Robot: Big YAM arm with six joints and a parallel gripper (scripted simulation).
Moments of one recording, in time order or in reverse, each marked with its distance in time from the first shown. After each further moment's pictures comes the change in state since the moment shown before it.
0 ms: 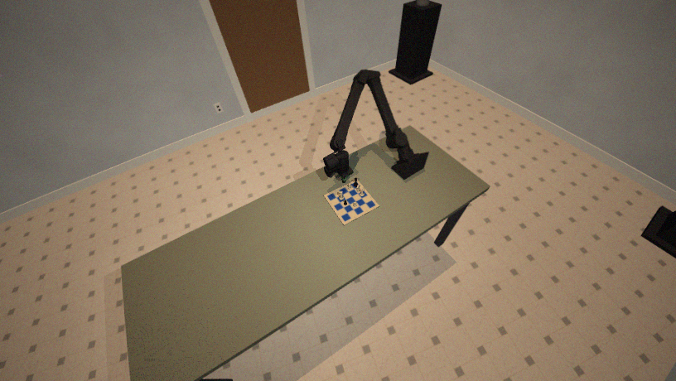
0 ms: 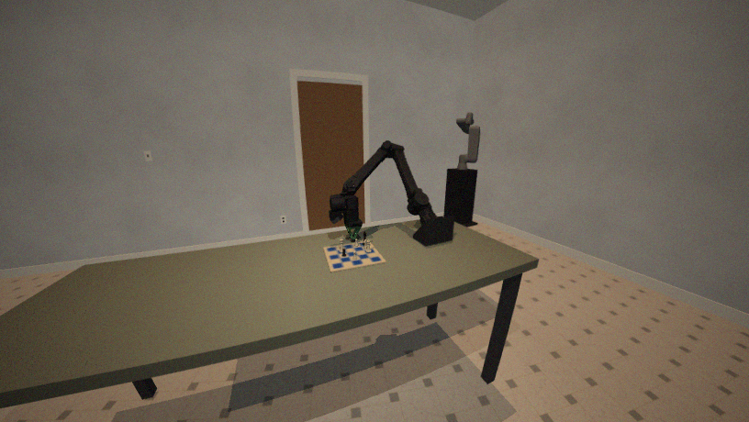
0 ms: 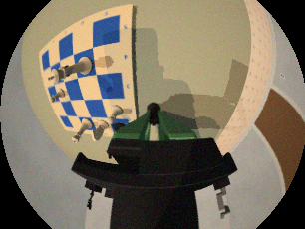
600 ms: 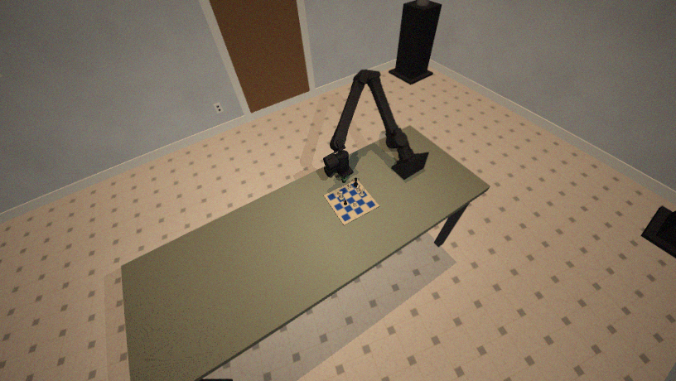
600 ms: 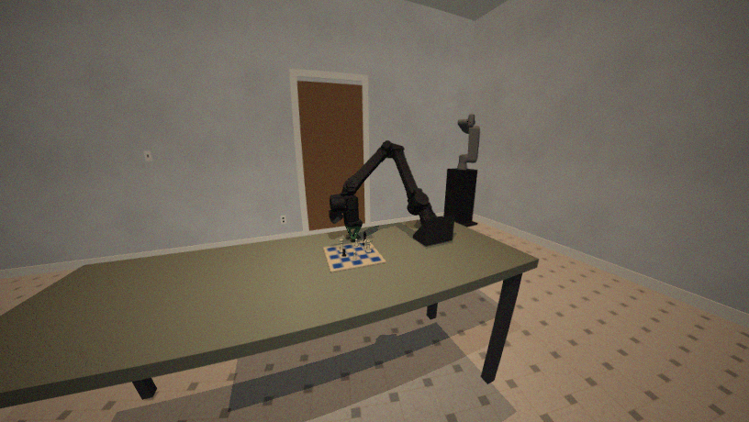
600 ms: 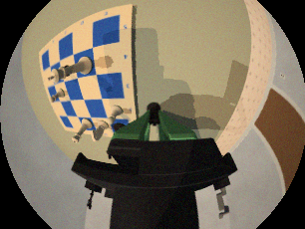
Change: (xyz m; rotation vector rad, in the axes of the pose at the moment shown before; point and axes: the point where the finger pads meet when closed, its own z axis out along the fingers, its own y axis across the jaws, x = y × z) arm 0.000 0.000 0.000 0.000 0.000 0.000
